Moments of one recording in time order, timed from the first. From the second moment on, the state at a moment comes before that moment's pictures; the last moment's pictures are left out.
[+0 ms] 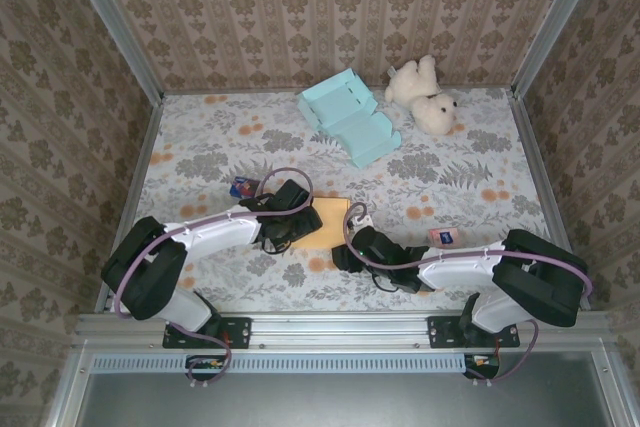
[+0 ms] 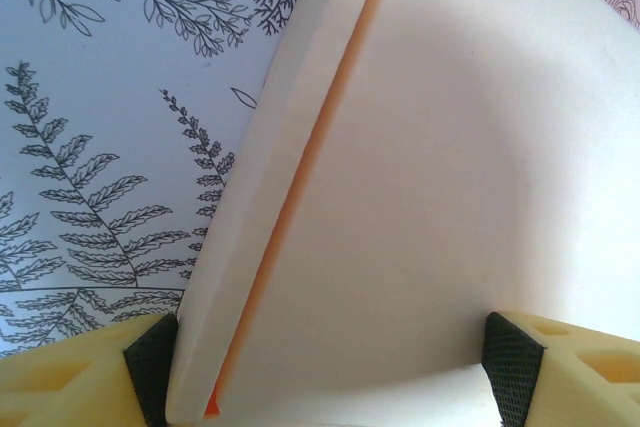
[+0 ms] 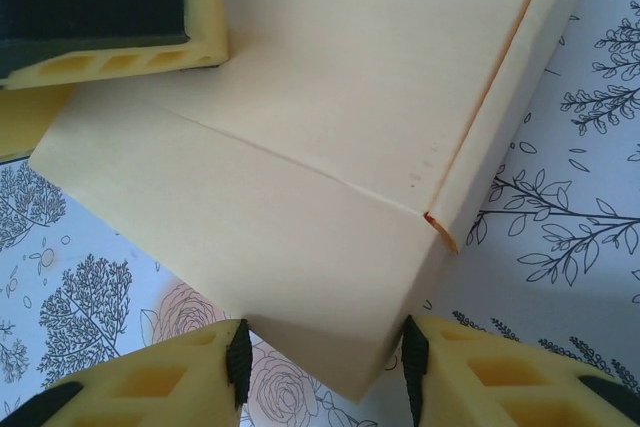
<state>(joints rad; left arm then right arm) -0.80 1.49 0.78 -0.42 -0.03 -1.14 1.00 1.43 0.46 0.25 0.18 0.68</state>
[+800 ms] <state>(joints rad) -0.80 1.50 0.78 -0.40 -0.04 -1.14 1.02 1.46 0.48 0.24 0.25 0.66</state>
